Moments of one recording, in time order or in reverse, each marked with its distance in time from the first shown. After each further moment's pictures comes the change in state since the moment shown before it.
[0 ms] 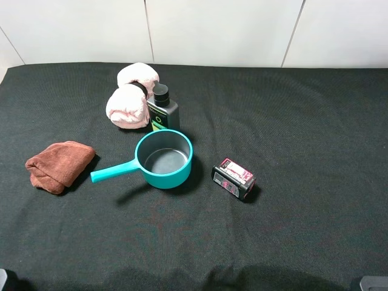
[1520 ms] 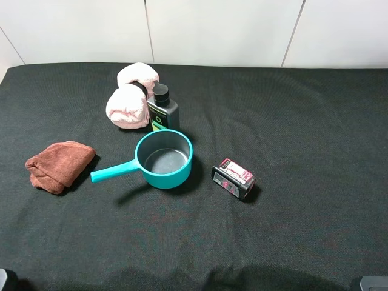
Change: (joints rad) left arm 0.000 0.000 0.000 0.000 0.000 0.000; right arm 0.000 0.000 0.000 0.000 0.000 0.000
